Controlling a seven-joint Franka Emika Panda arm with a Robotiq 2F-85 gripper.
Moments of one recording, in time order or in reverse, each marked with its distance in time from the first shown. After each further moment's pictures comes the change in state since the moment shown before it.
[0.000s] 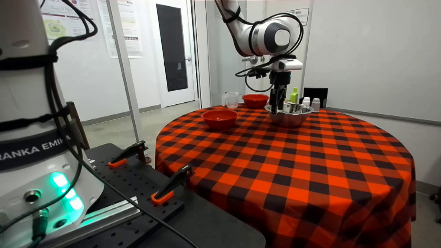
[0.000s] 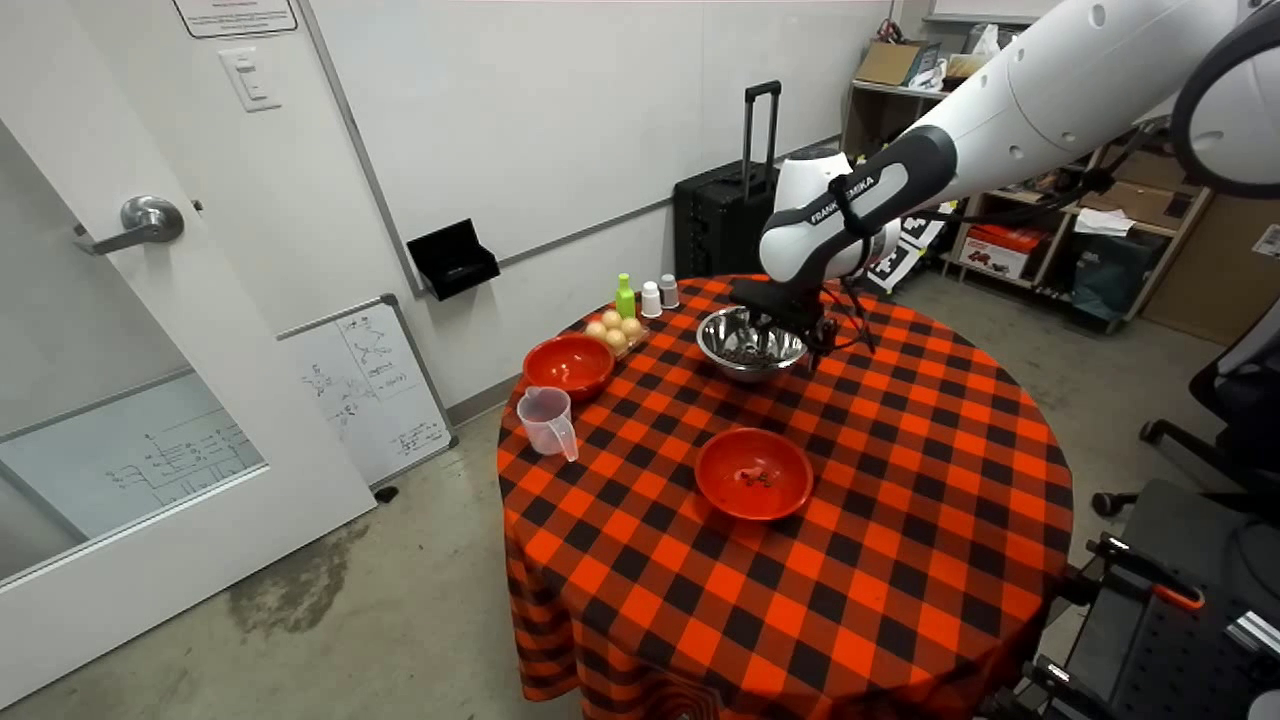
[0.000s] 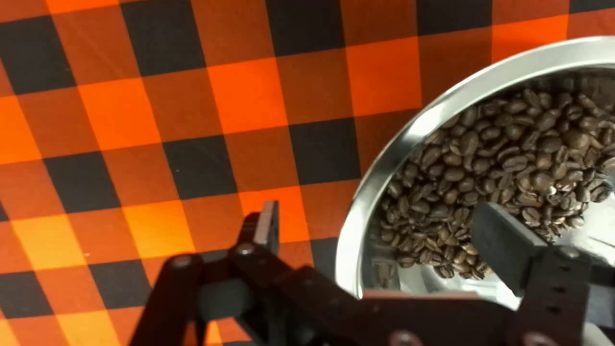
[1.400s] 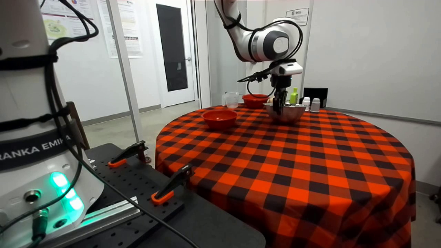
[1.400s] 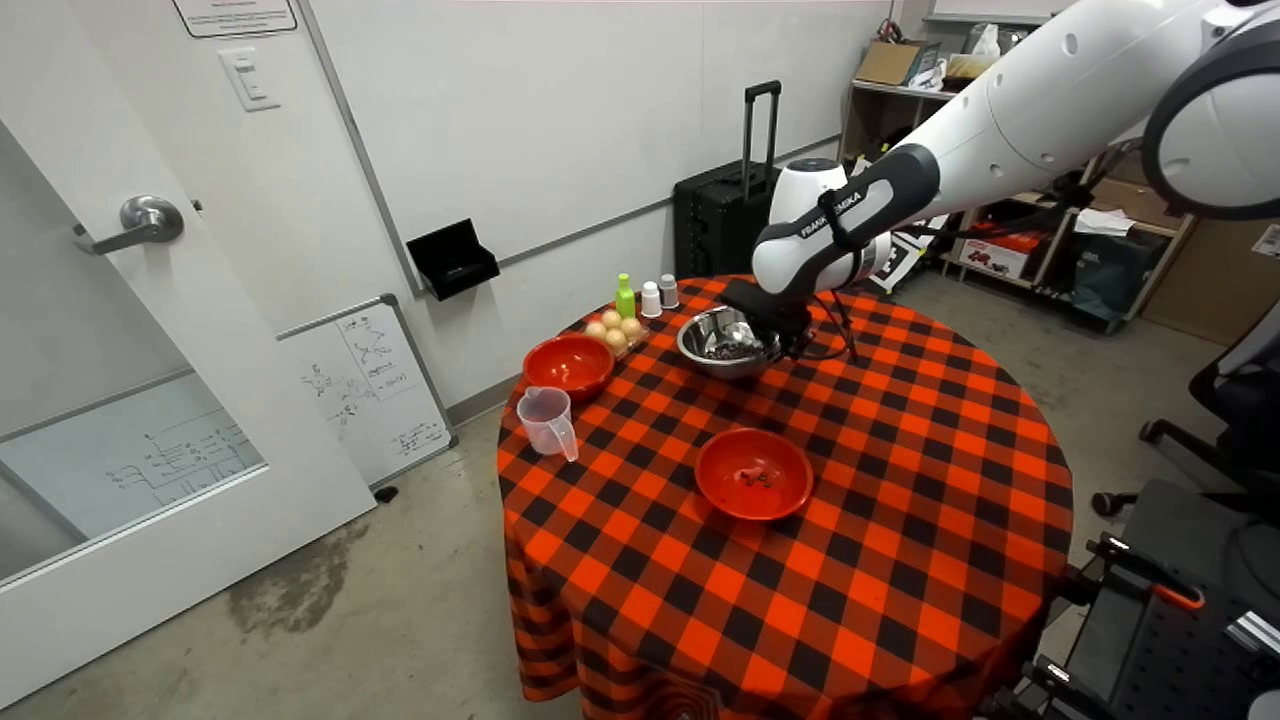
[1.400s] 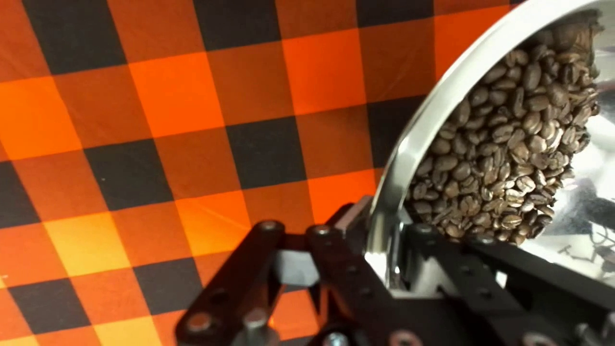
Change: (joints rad) arm 0.002 0.047 0.006 0.031 0.032 0.112 -0.013
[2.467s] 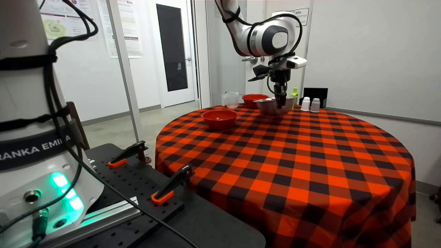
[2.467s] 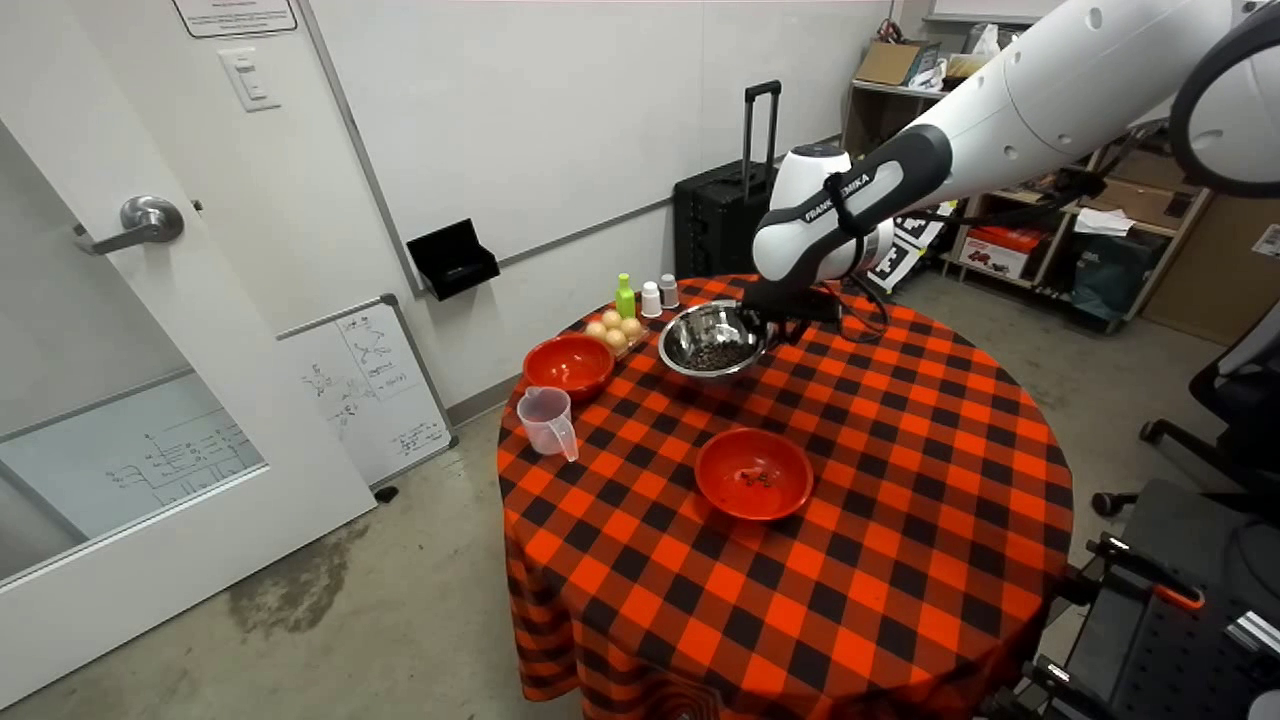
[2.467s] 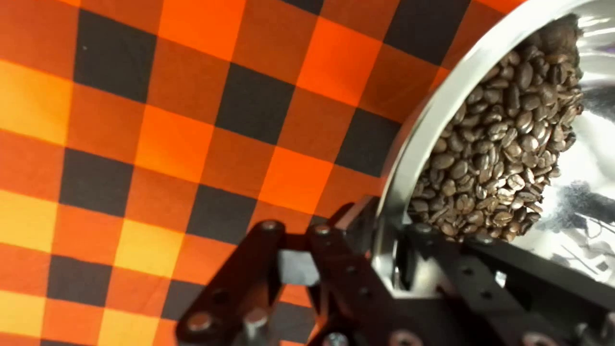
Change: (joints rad) arm -0.029 -0.044 0.045 -0.022 -0.001 0.031 -0.512
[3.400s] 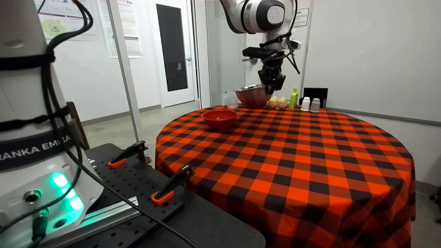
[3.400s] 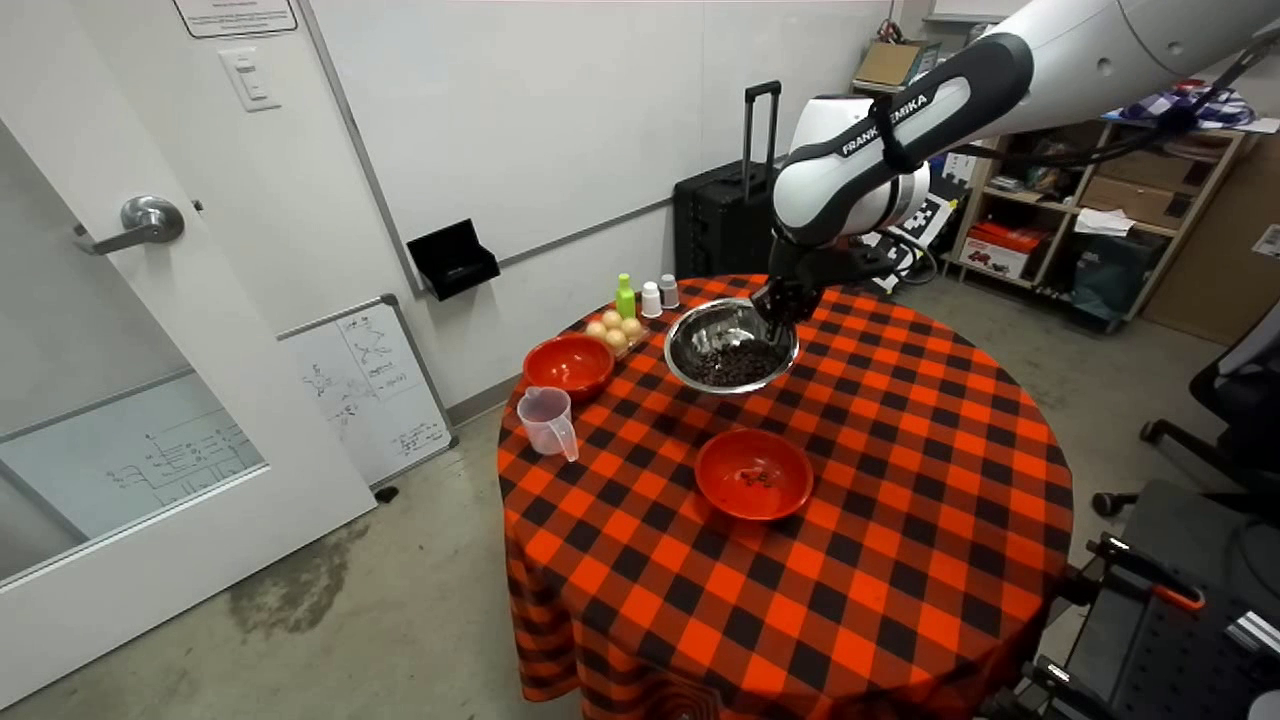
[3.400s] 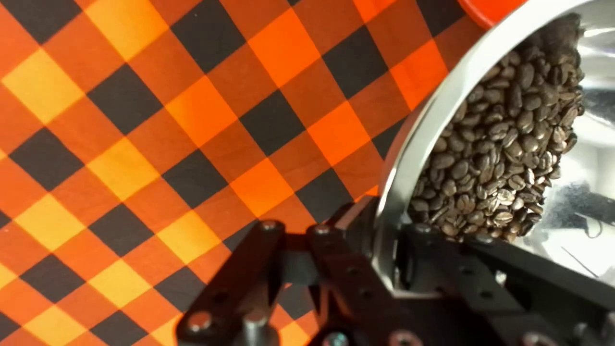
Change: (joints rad) arm -0.057 -0.204 0.084 -0.146 -0.004 -0.134 -0.612
